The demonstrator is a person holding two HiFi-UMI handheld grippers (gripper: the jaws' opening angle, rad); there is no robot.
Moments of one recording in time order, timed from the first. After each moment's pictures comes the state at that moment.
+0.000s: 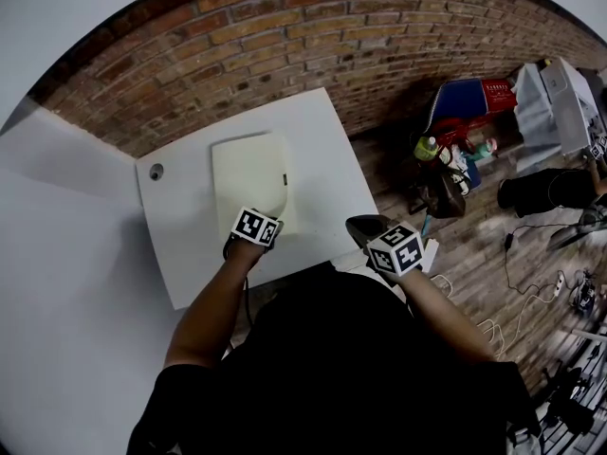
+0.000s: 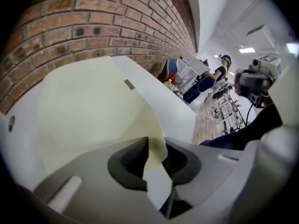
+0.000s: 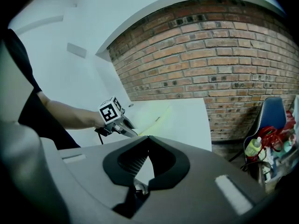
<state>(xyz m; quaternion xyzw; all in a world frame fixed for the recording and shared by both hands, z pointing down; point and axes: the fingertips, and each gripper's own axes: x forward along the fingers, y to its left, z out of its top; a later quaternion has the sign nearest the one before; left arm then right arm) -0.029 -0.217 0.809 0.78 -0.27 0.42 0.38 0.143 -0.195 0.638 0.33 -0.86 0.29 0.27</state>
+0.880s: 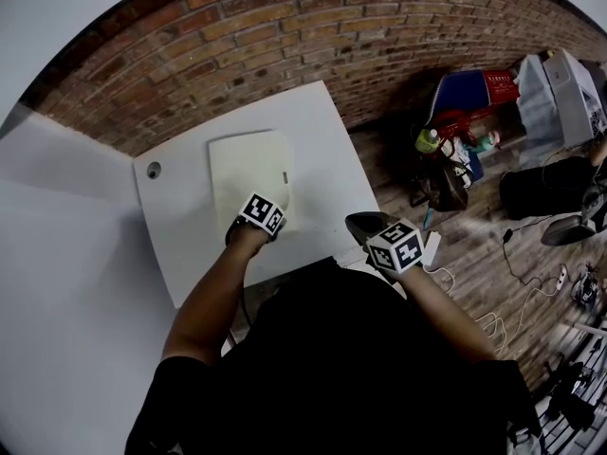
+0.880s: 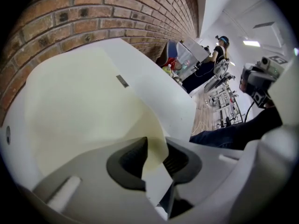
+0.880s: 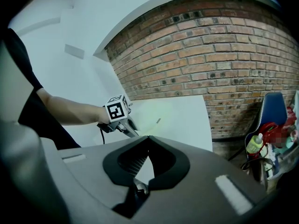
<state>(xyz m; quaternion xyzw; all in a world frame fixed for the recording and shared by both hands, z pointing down) -0.019 -0.218 0.825 0.74 -0.21 0.50 0.40 0.147 -0.197 0.647 0.33 -0.85 0.30 0.27</state>
